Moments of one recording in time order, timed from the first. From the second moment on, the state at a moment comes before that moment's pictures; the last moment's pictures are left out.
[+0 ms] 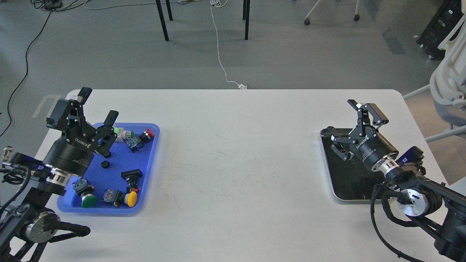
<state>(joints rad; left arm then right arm) 0.02 0.41 -1.41 -1.43 0.93 -0.39 -0.44 0.44 -0.55 0.55 1.07 -0.13 0.27 0.49</state>
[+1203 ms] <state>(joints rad) -0.72 0.74 -0.45 -0.84 1.93 -0.36 -0.49 0.44 -0.54 0.54 1.08 -0.14 0.26 0.49</state>
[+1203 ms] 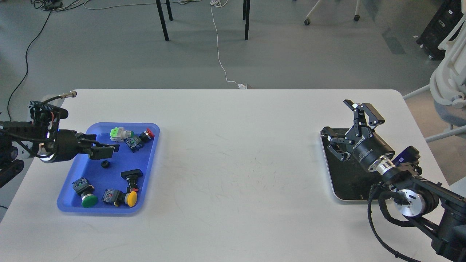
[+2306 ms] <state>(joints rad) -0.76 0.66 -0.36 -0.71 1.92 -0.36 -0.49 0.44 -0.55 0.55 1.08 -0.14 0.26 0.49</state>
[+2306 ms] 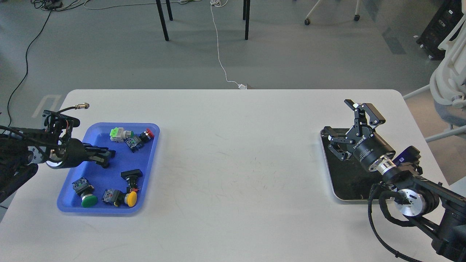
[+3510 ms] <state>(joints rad) -1.18 -0.03 -0.08 -0.86 1.99 -0.49 -0.49 1.00 -0.67 0.25 1.09 -0.05 0.26 0.49</state>
